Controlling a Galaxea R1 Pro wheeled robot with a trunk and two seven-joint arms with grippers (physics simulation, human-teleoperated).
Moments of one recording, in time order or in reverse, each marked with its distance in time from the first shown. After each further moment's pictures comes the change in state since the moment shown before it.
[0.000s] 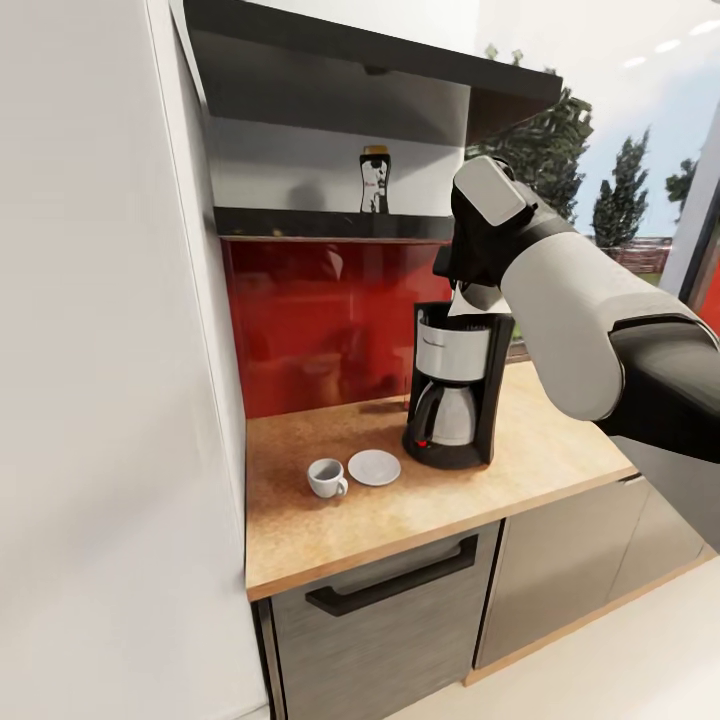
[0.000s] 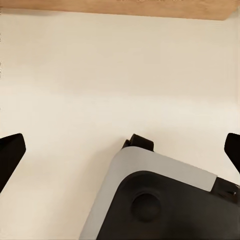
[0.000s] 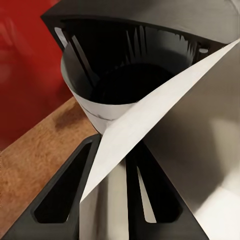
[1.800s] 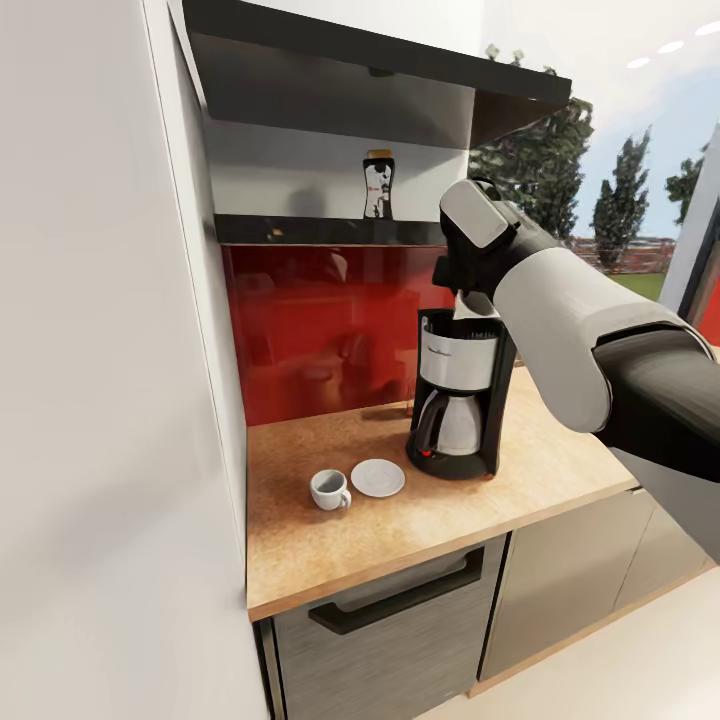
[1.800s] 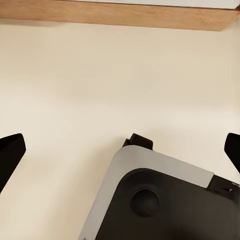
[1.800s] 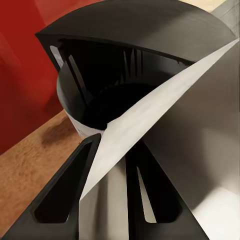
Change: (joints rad) left arm 0.000 0.000 0.000 0.000 0.000 -0.001 -0.001; right arm 0.029 0.000 0.129 0.019 0.007 -0.046 0.039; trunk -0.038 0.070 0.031
